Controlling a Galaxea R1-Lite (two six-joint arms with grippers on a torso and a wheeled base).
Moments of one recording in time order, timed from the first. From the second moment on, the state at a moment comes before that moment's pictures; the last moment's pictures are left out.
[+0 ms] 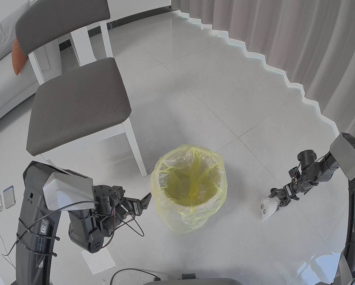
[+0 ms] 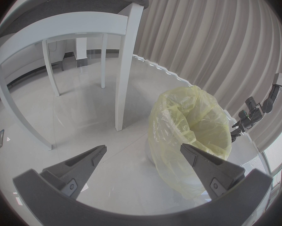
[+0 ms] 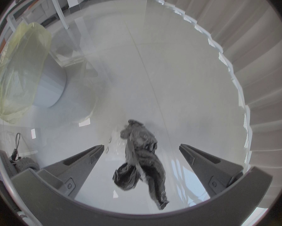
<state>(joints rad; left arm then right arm) -0.35 2.53 -0.64 -1.55 0.01 -0.17 -0.17 2.57 -1.38 -0.17 0.02 -0.40</state>
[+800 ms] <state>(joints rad) -0.37 2.51 -0.63 -1.55 0.03 -0.17 -0.19 2.63 -1.62 0.18 0.00 -0.42</state>
